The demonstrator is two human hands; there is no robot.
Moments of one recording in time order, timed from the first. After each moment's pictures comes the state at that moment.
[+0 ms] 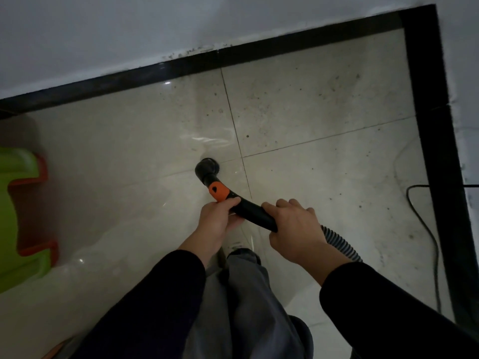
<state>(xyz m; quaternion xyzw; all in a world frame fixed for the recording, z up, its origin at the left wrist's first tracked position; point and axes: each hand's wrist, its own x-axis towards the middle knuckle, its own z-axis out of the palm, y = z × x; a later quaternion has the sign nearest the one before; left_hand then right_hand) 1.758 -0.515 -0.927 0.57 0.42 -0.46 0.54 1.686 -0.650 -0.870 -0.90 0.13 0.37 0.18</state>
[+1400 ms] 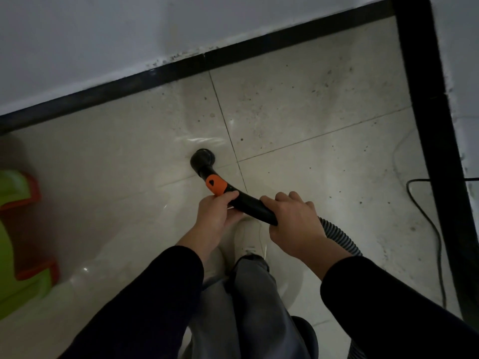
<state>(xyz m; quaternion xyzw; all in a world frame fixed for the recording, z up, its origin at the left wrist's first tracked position) 1.793 -0.534 -0.925 0.57 0.42 -0.46 0.53 1.710 -0.661 -0.881 -0.90 0.16 0.35 0.19</state>
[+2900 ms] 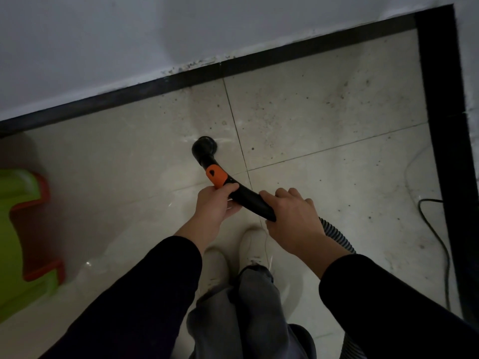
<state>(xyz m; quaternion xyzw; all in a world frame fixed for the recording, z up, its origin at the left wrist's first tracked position) 1.838 -0.534 -0.932 0.61 0.38 -0.46 0.53 1.754 -0.662 -0.890 -0.91 0.15 0.35 0.19</state>
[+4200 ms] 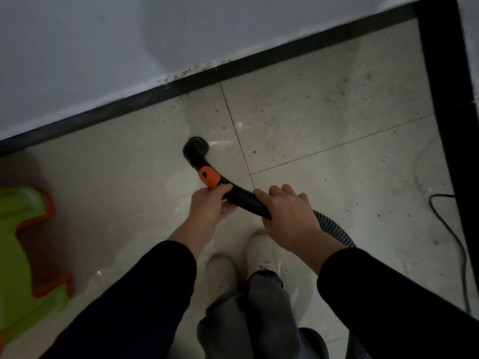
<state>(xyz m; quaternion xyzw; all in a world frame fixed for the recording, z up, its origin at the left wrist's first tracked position) 1.858 -0.527 -0.944 0.61 0.40 -0.44 0.52 1.770 -0.656 -0.906 -0.92 0.13 0.33 0.20</state>
